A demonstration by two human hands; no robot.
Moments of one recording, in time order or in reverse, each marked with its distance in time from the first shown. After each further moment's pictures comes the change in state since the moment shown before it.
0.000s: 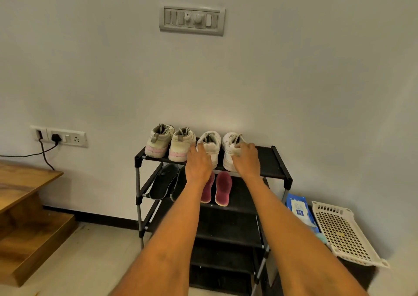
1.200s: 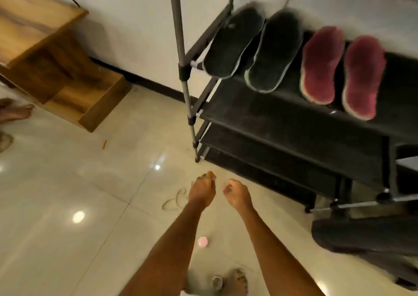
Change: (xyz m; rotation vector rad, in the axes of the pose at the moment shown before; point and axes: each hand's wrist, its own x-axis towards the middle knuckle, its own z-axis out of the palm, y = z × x) left_hand -0.258 -0.347 0.199 0.120 -0.735 -0.665; right_hand -0.251 0.127 0.406 -0.009 -1.052 0.401
